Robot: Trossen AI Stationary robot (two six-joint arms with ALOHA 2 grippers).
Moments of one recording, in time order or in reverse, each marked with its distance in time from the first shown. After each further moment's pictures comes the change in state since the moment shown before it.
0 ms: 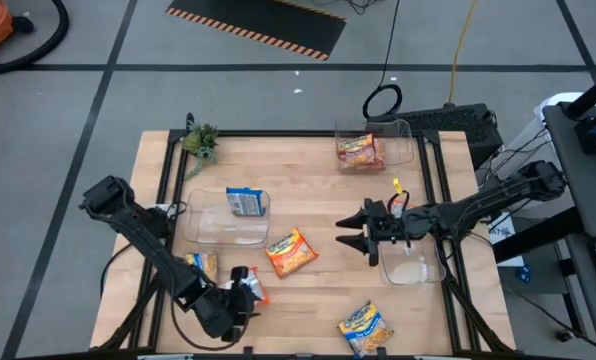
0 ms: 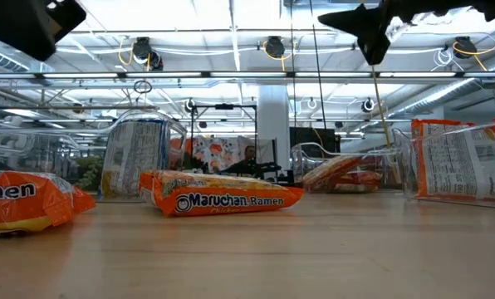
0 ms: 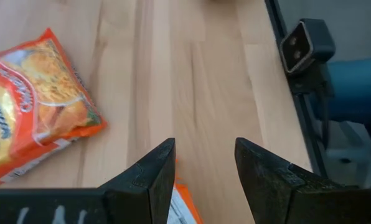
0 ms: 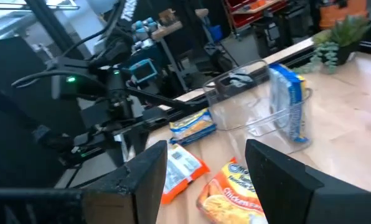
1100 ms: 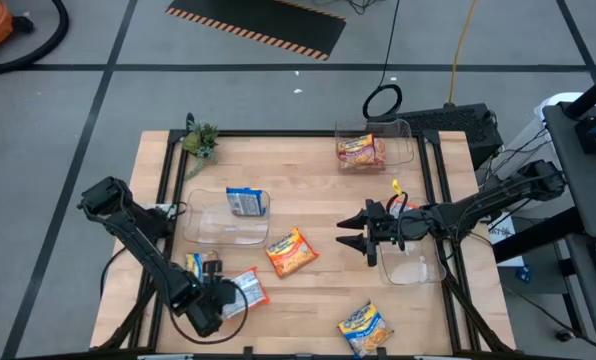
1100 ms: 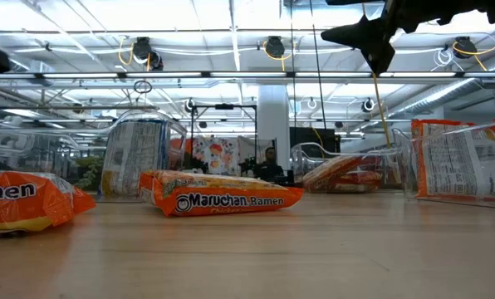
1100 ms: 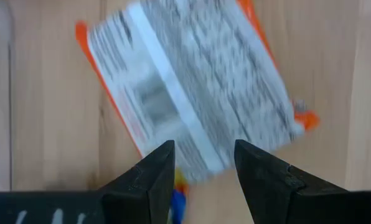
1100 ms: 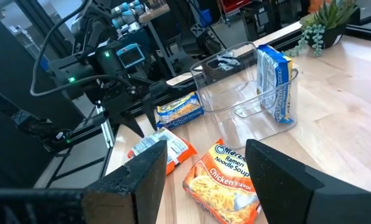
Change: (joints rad) left arm -0.074 -0.001 0.000 -0.483 0.196 -0.276; right arm 0.005 0.000 0.000 -0.089 0.018 0.012
